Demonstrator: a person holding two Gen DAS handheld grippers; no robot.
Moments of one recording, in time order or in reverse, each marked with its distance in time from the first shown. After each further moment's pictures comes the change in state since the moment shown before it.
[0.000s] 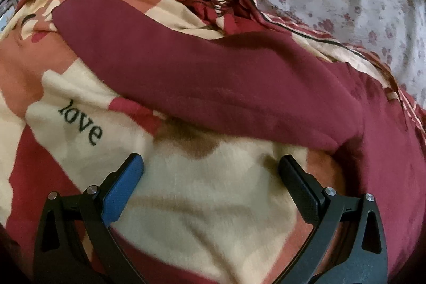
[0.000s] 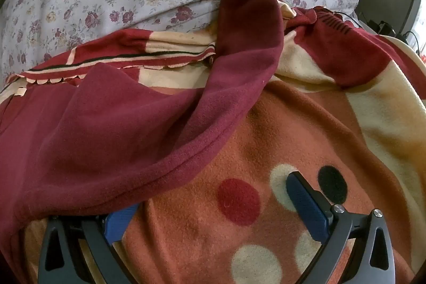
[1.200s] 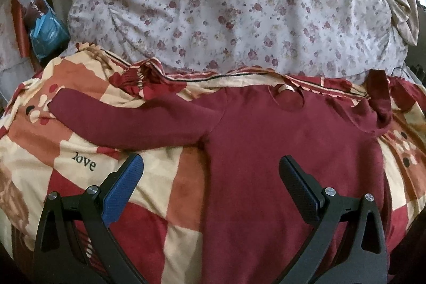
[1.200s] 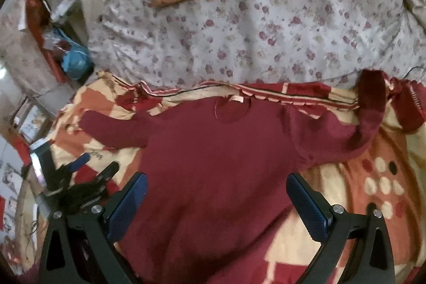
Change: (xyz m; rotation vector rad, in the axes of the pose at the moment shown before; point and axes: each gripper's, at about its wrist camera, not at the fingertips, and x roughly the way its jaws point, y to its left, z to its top) left arm -0.159 -0.069 -0.041 0.301 -0.241 -0.210; right arm -0.268 0.143 -0.022 -0.156 -0.027 0.605
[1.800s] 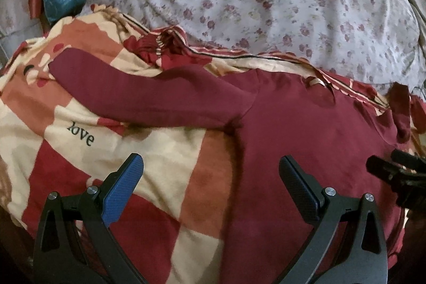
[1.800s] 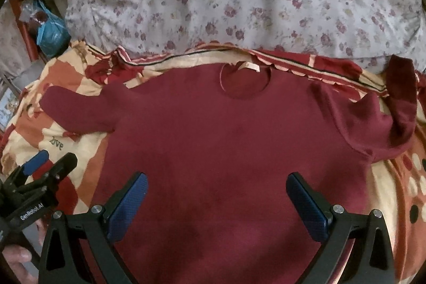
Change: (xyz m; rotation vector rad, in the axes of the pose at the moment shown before) left arm 0.051 0.039 -0.015 -0.143 0.090 0.025; right arm 0.136 0.034 -0.017 -0.032 0.074 -0.120
